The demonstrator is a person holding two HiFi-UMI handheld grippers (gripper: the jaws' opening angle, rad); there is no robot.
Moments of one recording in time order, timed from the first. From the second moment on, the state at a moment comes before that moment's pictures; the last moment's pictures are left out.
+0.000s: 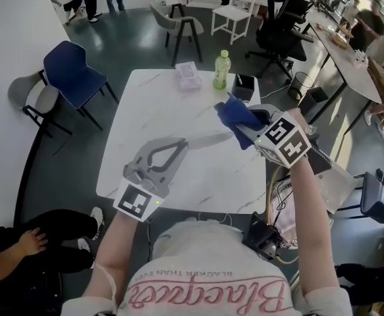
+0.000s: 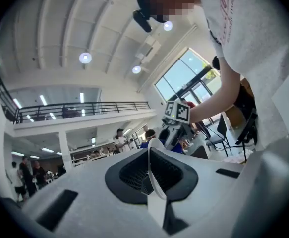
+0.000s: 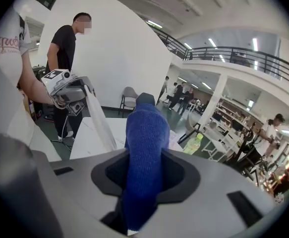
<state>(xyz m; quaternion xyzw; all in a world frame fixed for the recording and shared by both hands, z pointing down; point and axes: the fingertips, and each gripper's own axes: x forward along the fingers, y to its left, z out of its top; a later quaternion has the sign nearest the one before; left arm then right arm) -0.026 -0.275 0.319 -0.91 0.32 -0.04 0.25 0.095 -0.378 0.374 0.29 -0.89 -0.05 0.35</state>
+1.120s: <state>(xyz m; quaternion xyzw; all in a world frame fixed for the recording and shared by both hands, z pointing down) -0.060 -0.329 0.329 -0.86 0.49 0.10 -0.06 0.113 -0.320 0.350 0.50 -0.86 0.07 0.10</state>
